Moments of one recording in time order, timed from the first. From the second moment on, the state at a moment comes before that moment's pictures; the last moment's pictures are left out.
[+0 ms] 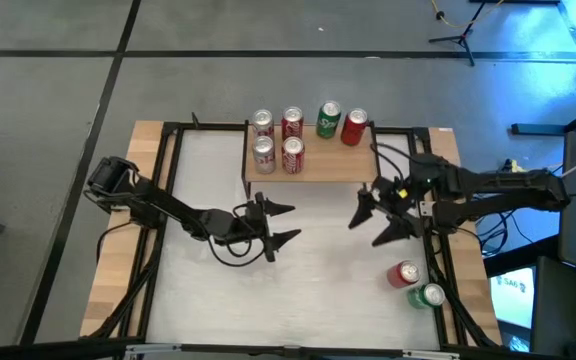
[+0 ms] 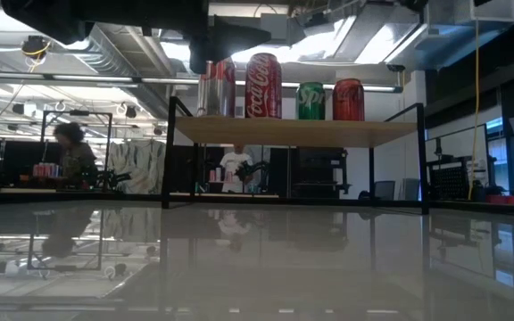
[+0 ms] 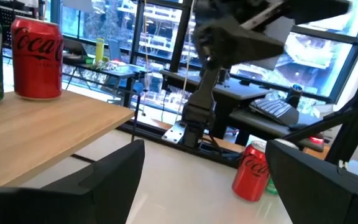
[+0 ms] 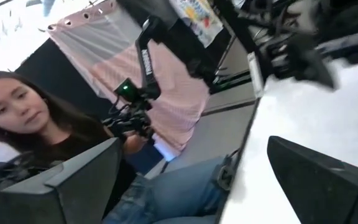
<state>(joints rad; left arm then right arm) -0.29 1.64 0.71 1.02 -0.56 -0.20 0.00 0.91 0.77 0.05 -0.77 0.62</state>
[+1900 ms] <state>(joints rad) -0.29 1.64 0.70 1.00 -0.50 -0.20 0.87 1.18 1.15 -1.35 0.08 1.18</state>
